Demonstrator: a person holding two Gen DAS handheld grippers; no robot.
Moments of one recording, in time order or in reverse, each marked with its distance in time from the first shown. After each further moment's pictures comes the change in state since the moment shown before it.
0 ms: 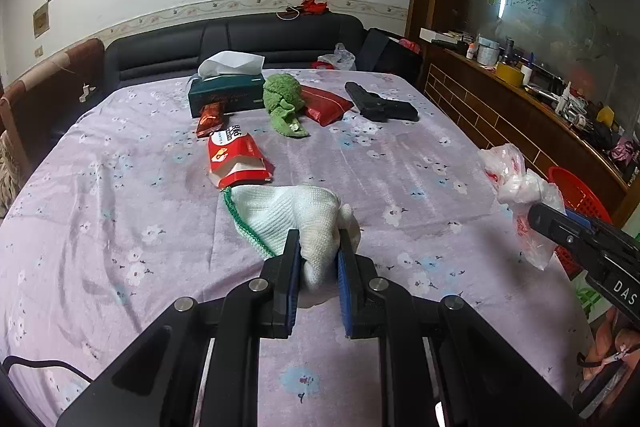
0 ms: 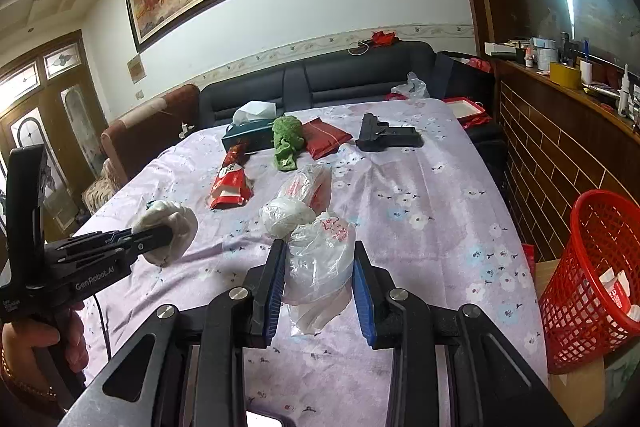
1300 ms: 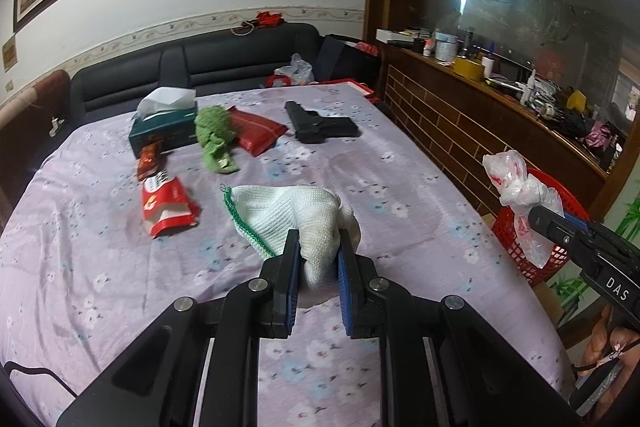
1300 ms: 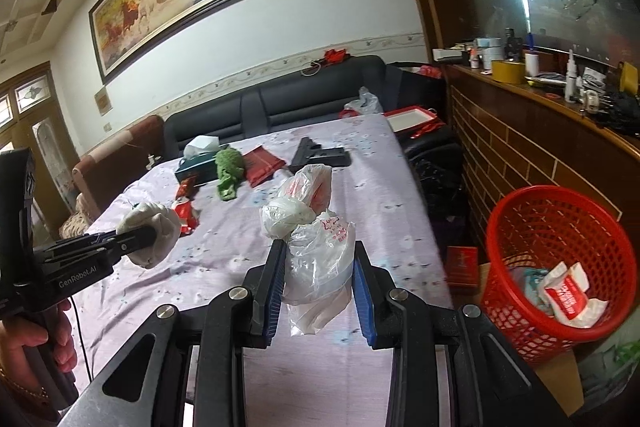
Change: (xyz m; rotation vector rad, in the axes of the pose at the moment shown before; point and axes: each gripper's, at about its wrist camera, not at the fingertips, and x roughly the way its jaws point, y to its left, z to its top) left arm 0.011 -0.076 0.033 0.110 -0.027 -0.090; right arm -0.045 -0.072 0.006 0.091 -0.074 -0.115
